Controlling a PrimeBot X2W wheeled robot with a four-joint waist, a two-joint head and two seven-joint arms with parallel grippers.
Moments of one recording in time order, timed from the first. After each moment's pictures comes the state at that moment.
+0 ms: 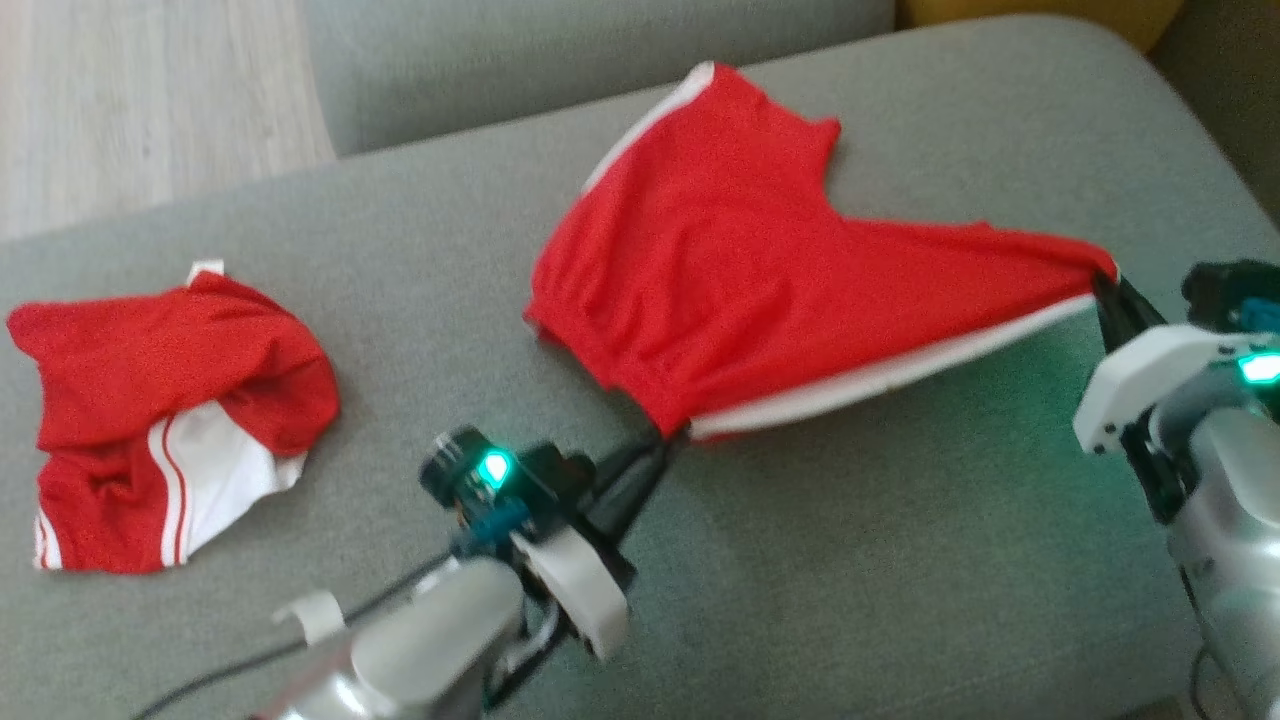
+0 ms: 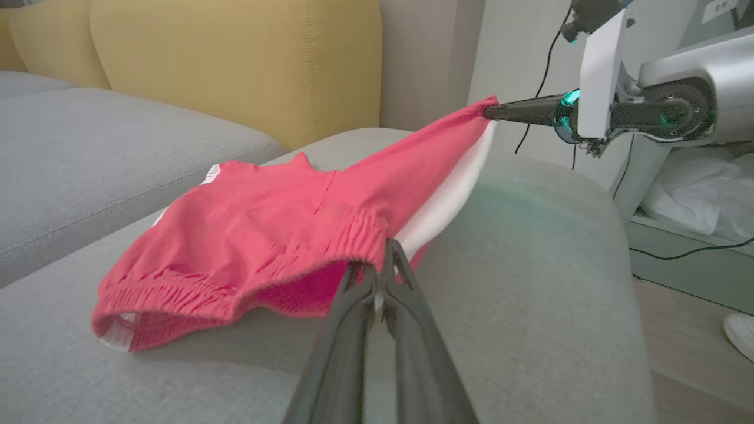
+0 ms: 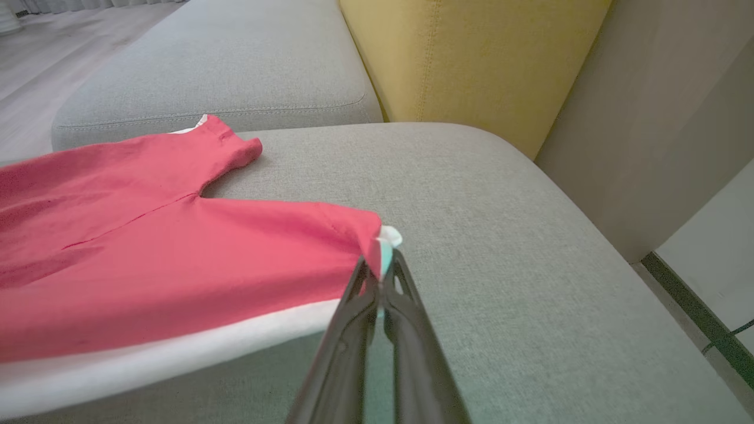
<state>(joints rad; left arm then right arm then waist) -0.61 0.24 -1.13 0.51 -0.64 -0.04 -0.25 -0.65 -0.31 0.22 1.03 0.28 0.13 -0.12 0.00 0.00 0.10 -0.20</state>
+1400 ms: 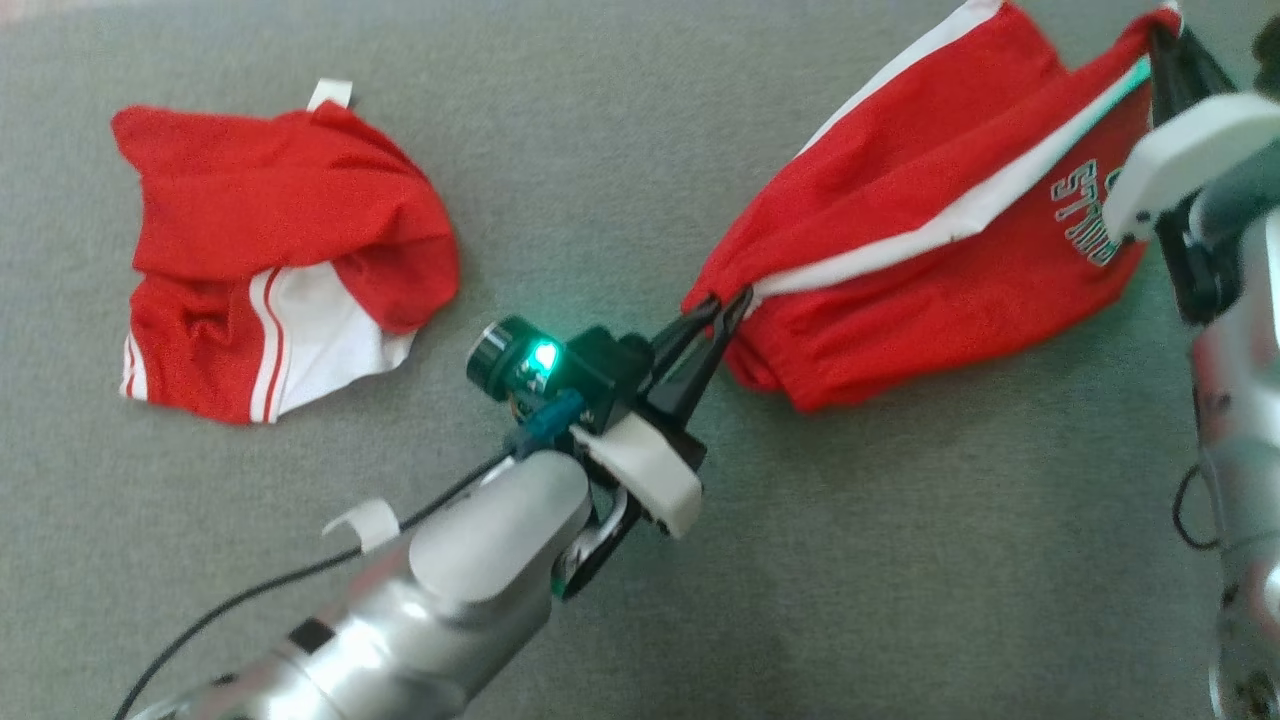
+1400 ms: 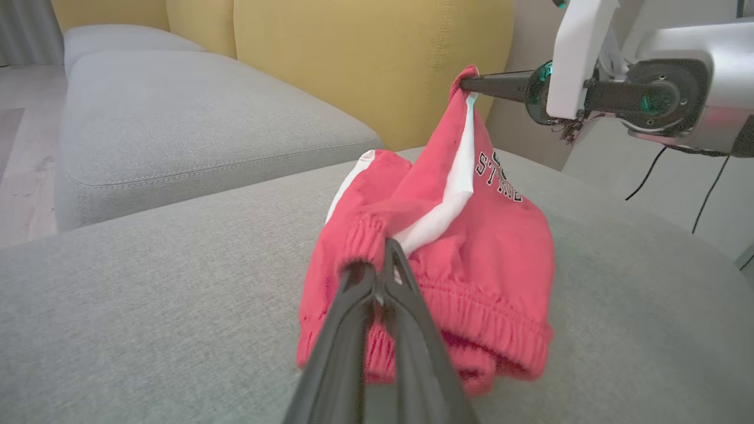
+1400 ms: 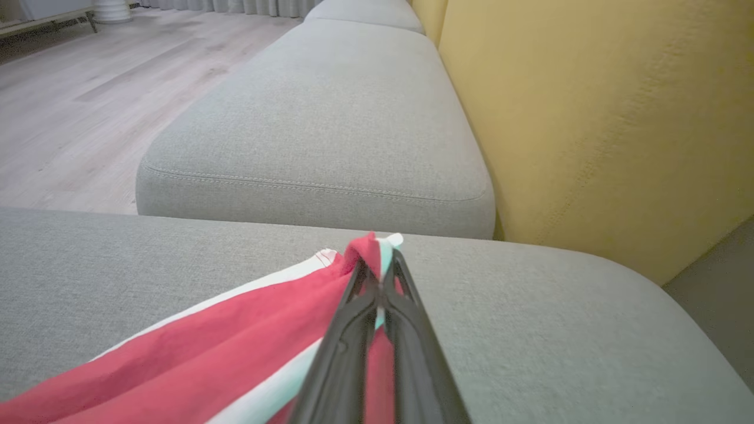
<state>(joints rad) -0.73 0.11 -1.08 0.52 -0.66 0.03 -0.24 -0.81 -0.22 -0.04 0.73 0.01 0.13 0.08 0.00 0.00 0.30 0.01</state>
